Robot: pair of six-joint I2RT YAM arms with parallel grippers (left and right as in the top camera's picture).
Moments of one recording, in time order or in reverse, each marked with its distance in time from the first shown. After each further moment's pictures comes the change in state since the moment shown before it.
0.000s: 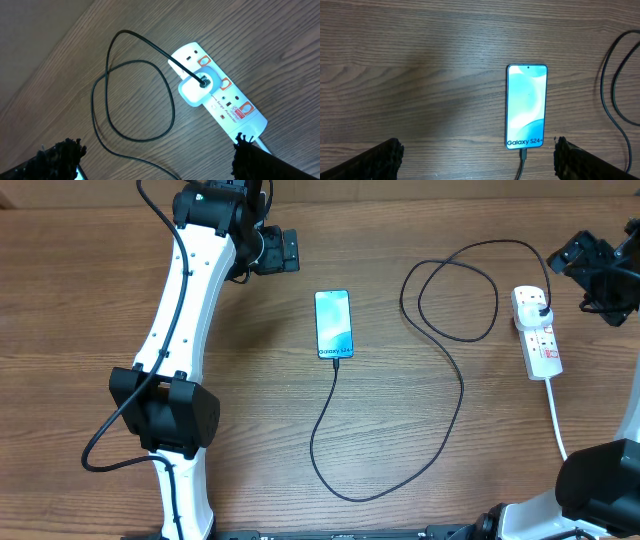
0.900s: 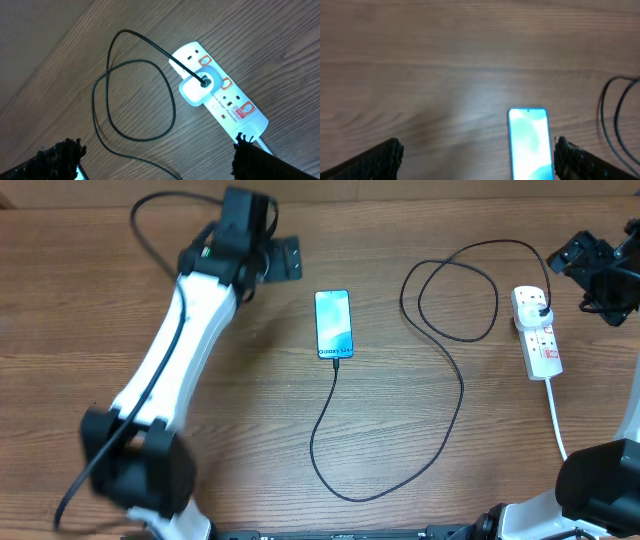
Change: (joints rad) left arm -0.040 -0.342 -0.624 0.620 -0.149 0.000; right arm 0.000 0.000 0.000 0.000 -0.006 0.000
